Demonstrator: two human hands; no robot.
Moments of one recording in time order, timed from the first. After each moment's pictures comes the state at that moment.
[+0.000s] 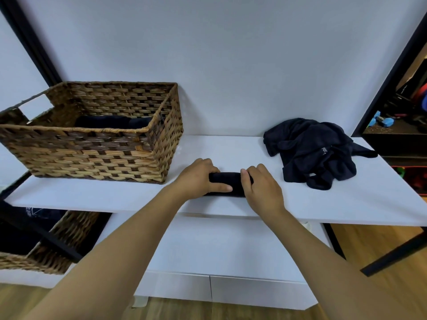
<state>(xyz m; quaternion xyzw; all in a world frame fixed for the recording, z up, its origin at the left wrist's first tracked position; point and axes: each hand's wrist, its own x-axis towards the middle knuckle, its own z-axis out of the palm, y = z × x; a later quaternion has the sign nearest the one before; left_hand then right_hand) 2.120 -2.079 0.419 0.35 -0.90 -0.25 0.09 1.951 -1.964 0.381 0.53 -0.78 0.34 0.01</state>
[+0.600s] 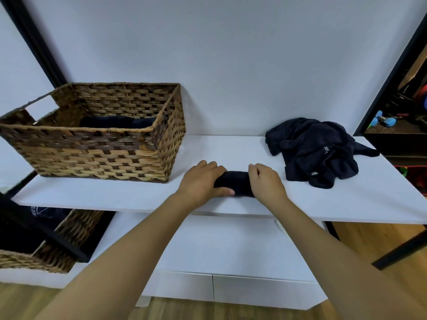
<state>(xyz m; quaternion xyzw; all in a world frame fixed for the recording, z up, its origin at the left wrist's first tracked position) 2.121 -2.066 0.409 0.34 -0.93 -0.06 0.10 1.946 -1.974 0.399 0.46 -0.80 0.36 -0.15</state>
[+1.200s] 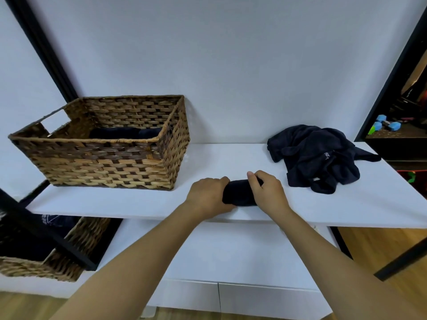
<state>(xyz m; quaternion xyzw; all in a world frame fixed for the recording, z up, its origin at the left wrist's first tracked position) 2.115 -2.039 0.417 0.37 -0.93 -0.03 0.05 1.946 -1.962 0.390 0.46 -0.75 0.45 -0.16</state>
